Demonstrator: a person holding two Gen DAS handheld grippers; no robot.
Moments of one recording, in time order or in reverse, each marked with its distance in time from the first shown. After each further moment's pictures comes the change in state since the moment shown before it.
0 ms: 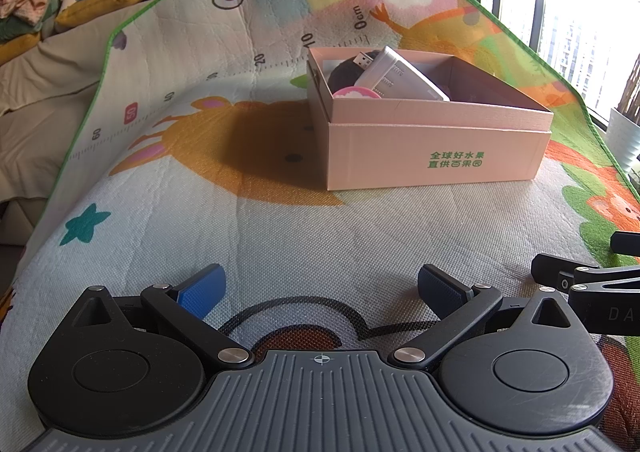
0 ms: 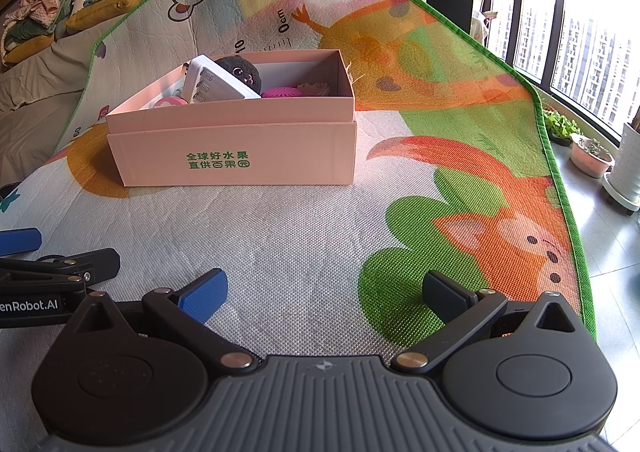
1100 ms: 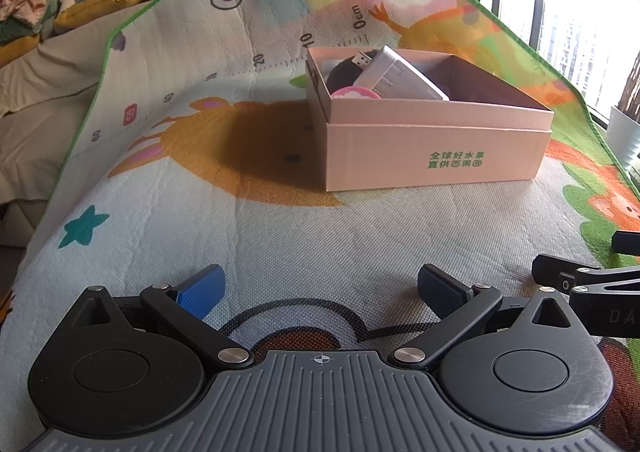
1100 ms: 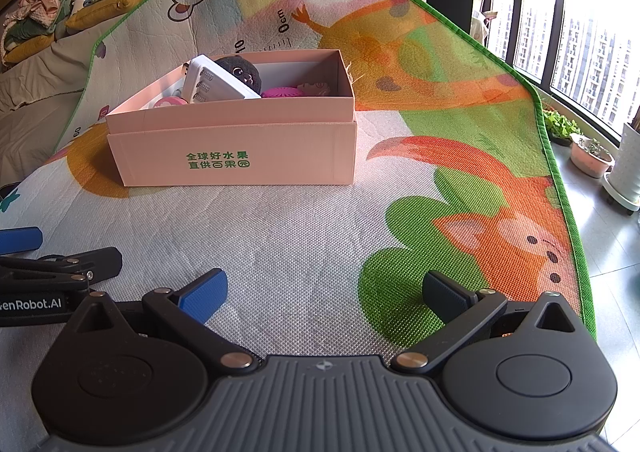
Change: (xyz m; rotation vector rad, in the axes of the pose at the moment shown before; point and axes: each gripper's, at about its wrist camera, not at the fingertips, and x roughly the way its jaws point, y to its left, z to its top) left arm 0.002 -0.001 0.002 0.004 0.001 -0.002; right arm 0.000 0.000 0.000 0.000 0.000 0.000
